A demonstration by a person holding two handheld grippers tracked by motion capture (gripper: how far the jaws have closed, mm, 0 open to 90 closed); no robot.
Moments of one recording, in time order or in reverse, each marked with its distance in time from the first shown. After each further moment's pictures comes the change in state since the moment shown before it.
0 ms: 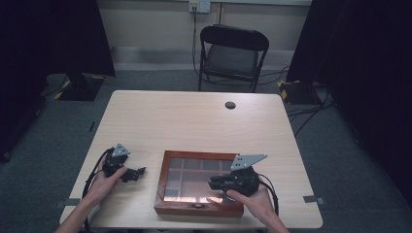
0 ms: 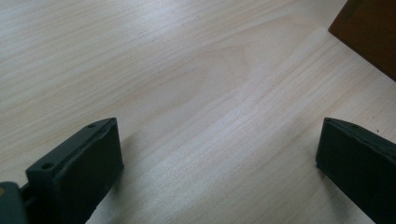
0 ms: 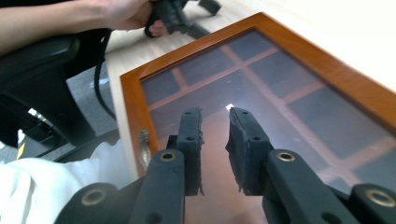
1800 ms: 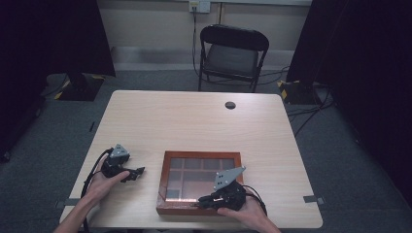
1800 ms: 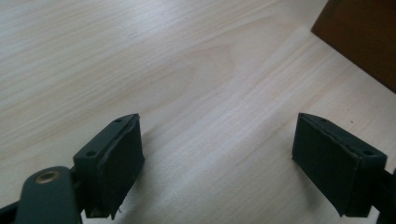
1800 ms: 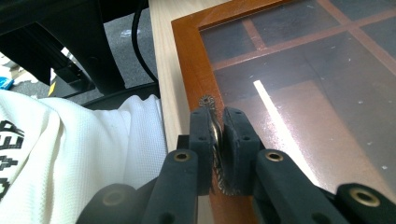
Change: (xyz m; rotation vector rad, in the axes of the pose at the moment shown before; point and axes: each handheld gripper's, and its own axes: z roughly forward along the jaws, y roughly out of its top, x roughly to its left) left arm -0.003 0.001 -0.008 -0.001 -0.036 0.009; right arm 0.026 -0.012 0.033 0.157 0.138 -0.140
